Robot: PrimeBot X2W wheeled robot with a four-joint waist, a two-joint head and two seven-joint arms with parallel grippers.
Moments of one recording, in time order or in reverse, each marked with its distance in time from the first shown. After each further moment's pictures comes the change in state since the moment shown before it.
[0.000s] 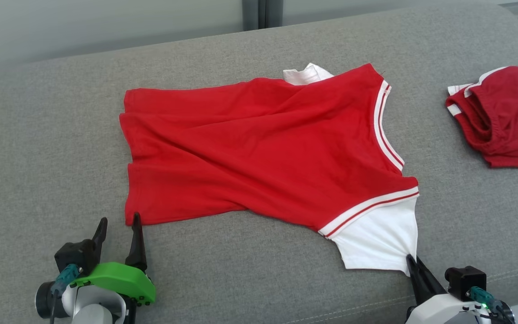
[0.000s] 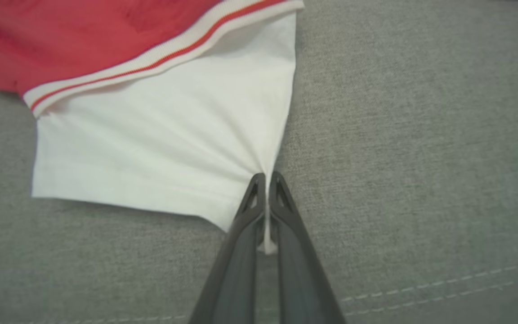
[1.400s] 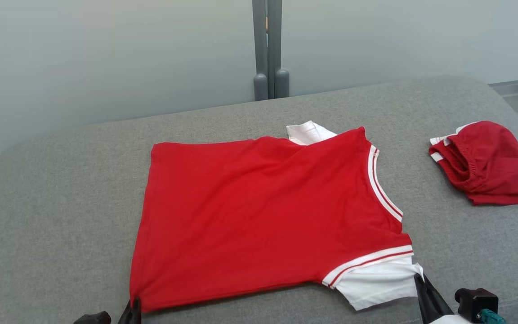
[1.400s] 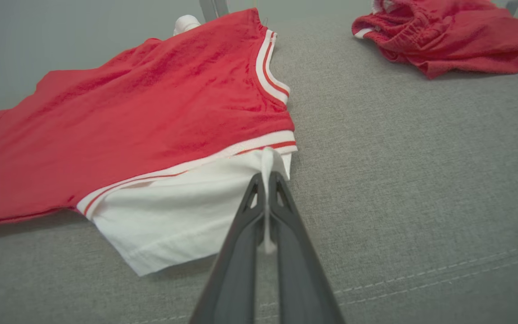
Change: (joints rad) left arm 0.201 -0.002 -0.012 0.110 -0.012 -0.025 0.000; right arm 0.099 0.024 -0.035 -0.078 0.024 -0.001 0.002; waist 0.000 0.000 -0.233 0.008
